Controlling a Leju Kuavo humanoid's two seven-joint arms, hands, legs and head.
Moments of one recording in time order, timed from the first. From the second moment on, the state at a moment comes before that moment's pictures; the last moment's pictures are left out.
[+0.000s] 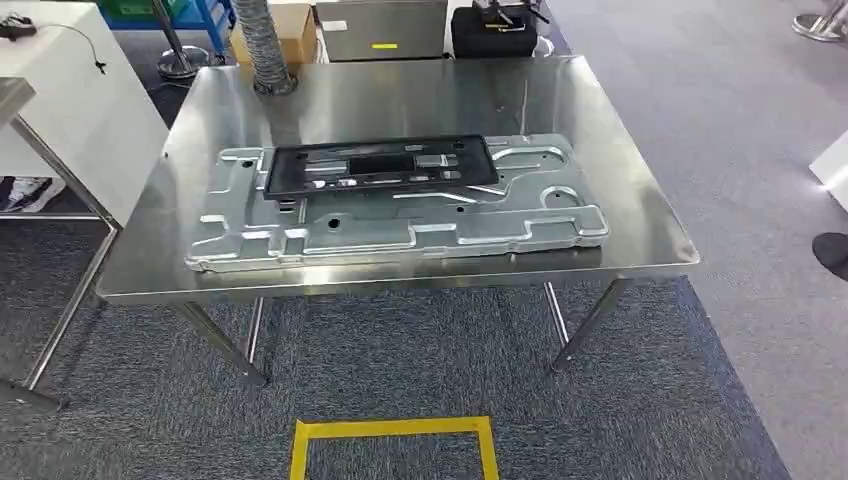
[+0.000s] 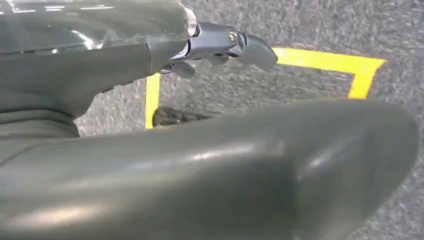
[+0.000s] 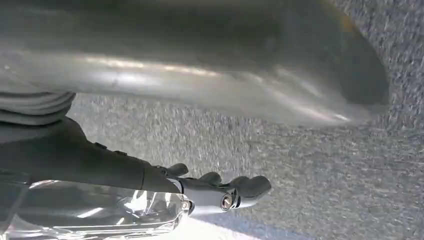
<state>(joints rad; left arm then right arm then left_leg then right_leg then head) -0.08 -0.07 1.31 -0.22 -0.90 -0.11 -0.44 -0.02 0.01 -0.34 -0.21 0.60 -0.58 -0.25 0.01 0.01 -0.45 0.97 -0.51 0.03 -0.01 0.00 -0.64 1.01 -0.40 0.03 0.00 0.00</state>
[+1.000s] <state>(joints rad) -0.08 -0.08 1.30 -0.22 -0.91 -0.11 -0.45 -0.03 0.01 -0.33 -0.20 0.64 -0.54 -0.22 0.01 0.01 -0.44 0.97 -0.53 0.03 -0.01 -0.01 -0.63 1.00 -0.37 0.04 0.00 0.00</state>
